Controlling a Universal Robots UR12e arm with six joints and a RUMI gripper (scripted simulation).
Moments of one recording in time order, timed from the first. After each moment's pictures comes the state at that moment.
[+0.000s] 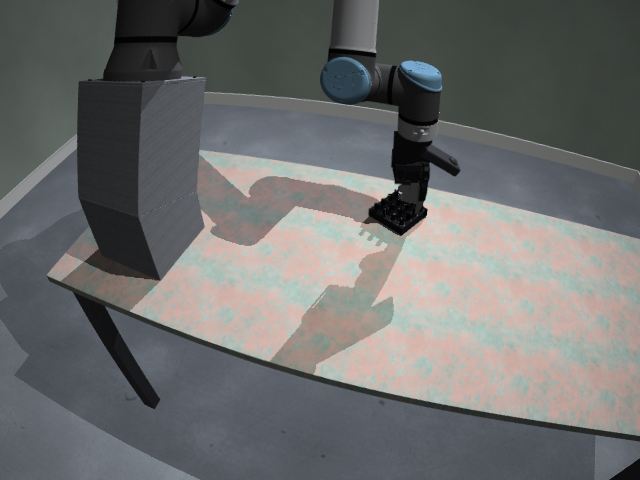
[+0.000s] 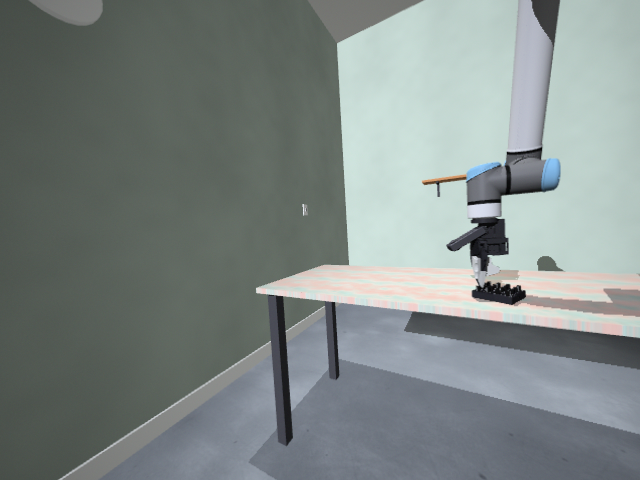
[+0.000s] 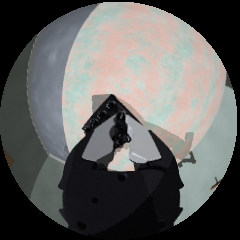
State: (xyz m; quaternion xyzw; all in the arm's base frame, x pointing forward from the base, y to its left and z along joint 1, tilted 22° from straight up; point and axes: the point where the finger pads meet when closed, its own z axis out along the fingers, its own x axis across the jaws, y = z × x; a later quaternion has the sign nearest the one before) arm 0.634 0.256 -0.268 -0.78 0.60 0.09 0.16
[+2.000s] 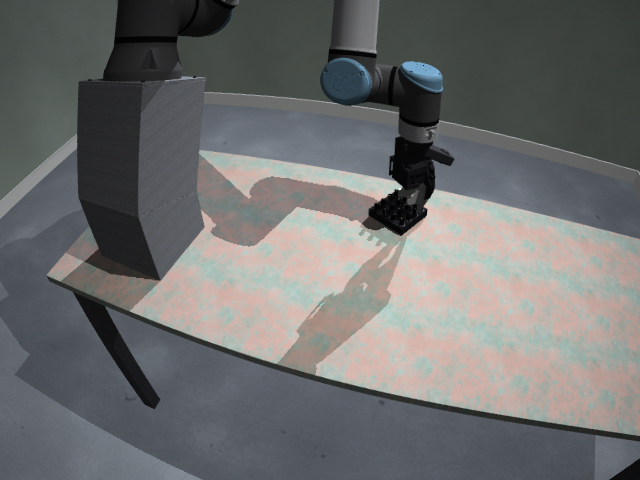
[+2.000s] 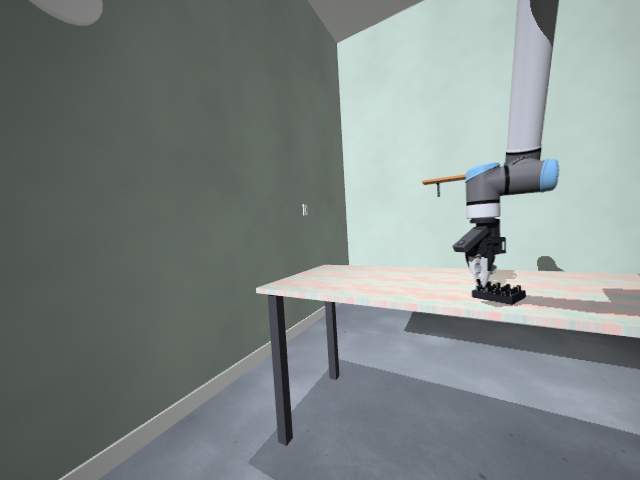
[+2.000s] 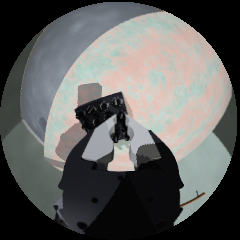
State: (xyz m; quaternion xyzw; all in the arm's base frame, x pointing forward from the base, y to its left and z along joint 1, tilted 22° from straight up) arm 0.633 0.258 -0.267 -0.90 0.39 0.05 0.18
